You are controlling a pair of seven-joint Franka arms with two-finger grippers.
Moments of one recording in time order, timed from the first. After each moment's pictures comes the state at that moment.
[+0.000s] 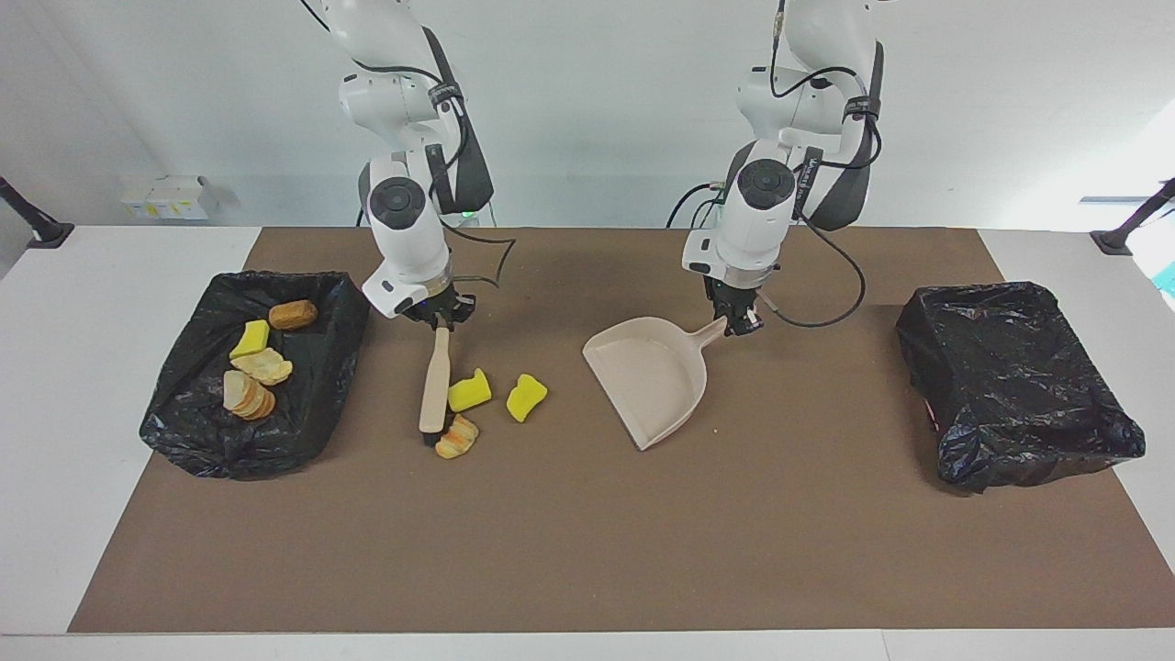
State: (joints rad) left arm -0.42 0.05 -0.06 -2.14 0.03 2.09 0.67; right arm 0.27 0.05 0.02 -2.23 0.00 2.13 0.32
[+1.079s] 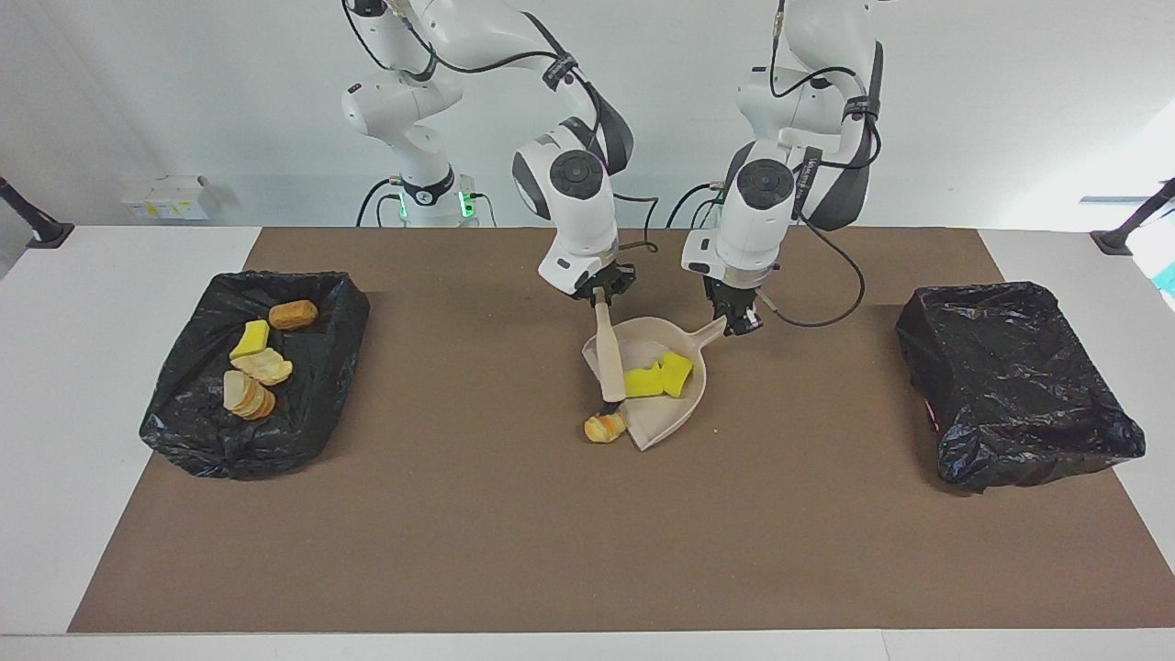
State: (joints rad) left arm -0.42 0.05 -0.06 -2.14 0.03 2.09 0.67; right arm 0.65 0.21 0.02 -1.99 0.24 2.12 0.44
